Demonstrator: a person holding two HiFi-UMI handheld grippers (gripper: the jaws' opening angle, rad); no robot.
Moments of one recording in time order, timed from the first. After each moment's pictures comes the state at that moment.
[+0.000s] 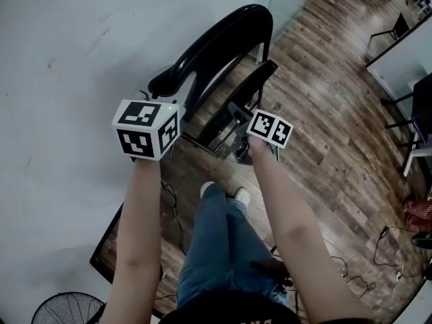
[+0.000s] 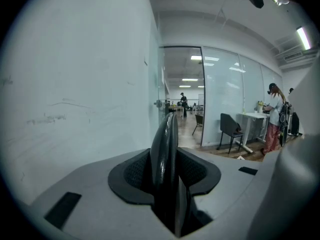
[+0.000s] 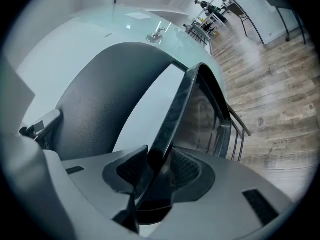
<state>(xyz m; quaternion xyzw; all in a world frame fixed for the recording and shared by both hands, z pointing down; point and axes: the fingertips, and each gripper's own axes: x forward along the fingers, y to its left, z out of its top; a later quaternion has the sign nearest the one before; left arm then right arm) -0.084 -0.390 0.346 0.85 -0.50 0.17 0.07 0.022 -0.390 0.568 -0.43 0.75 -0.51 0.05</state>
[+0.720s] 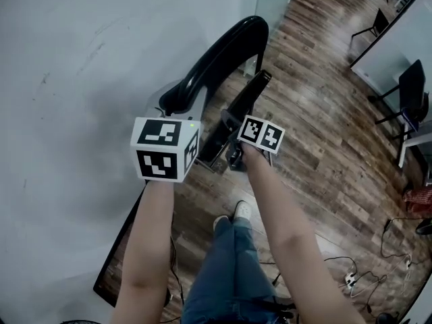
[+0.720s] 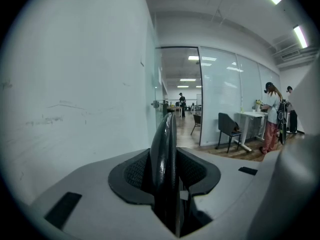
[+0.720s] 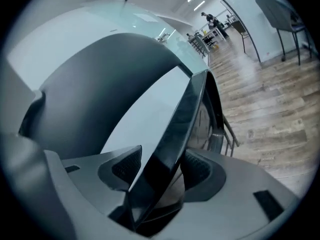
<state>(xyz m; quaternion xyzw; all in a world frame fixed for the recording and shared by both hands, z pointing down) -0.073 -0.378 0.348 0.85 -0.49 0.17 0.06 0.009 -0.400 0.571 -0.49 0.73 -0.47 0.02</state>
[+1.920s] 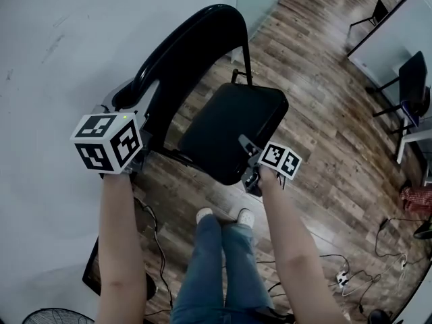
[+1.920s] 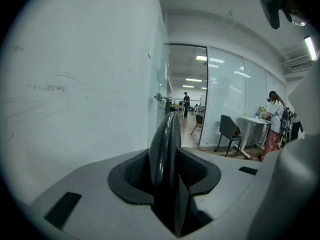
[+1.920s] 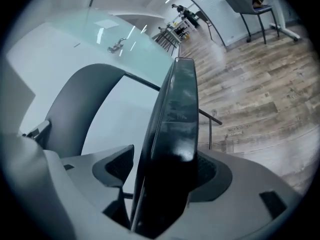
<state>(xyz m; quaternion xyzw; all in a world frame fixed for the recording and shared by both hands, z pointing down) -0.060 -0.370 0.394 0.84 -0.50 0.16 0.11 0.171 -0.286 0.687 -0.52 0.64 -0.57 0.02</state>
